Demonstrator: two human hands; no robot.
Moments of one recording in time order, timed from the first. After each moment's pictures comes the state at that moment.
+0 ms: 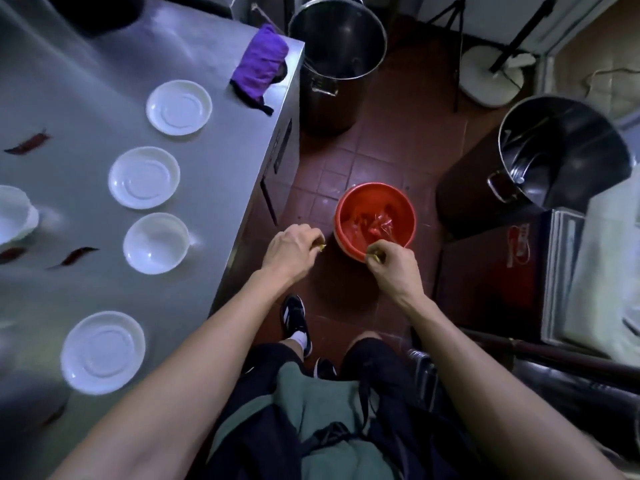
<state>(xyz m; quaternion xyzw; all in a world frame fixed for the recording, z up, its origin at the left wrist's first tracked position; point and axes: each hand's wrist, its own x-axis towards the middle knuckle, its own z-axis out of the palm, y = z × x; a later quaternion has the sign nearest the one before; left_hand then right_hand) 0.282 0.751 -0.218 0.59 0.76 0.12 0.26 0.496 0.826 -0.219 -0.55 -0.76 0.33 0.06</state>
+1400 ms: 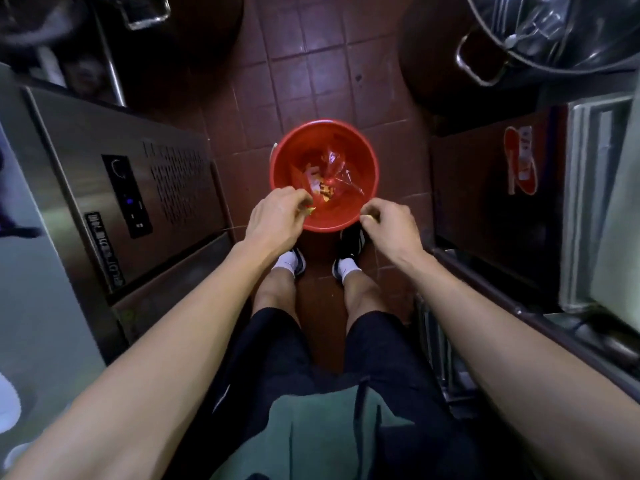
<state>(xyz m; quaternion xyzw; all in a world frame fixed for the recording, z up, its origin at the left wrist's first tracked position) 0.374 1.062 -0.362 0.65 0.65 -0.05 0.38 0.599 1.057 -0.374 -0.70 -0.55 0.44 -0.04</state>
